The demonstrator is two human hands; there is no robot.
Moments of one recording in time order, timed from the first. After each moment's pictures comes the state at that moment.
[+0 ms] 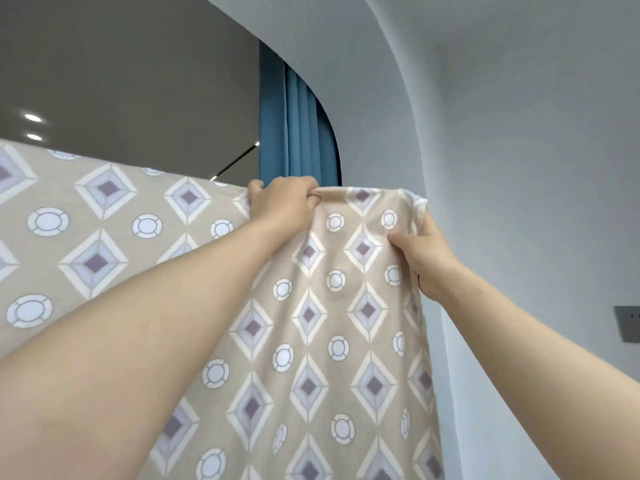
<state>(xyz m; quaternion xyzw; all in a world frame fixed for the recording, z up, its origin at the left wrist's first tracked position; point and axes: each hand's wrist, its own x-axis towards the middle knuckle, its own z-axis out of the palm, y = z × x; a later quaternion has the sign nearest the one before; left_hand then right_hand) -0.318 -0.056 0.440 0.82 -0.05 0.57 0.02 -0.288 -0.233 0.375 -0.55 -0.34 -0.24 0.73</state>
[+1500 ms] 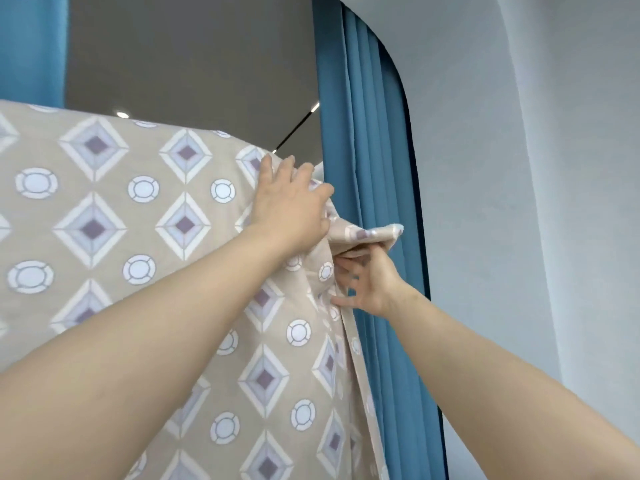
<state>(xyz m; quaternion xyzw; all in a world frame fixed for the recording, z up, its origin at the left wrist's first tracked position) -0.350 0.026 0.388 0.82 0.09 0.48 -0.29 -0.237 -0.065 0.316 -0.50 -0.27 0.18 0.81</state>
